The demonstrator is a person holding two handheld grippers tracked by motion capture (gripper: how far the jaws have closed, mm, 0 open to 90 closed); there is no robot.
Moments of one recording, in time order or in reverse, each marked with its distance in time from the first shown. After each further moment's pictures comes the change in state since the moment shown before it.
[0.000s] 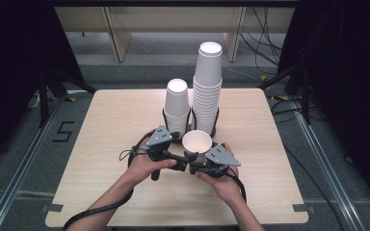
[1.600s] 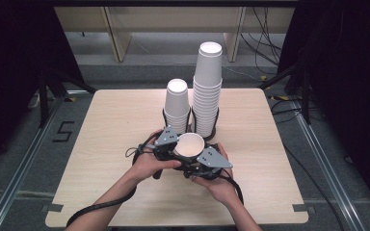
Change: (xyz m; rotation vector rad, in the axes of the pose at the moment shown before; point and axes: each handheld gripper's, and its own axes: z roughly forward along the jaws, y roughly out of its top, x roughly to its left) left arm 0.006 -0.009 0.019 0.076 -0.005 0.058; right arm 0.014 0.002 0.006 -0.002 0.037 -0.108
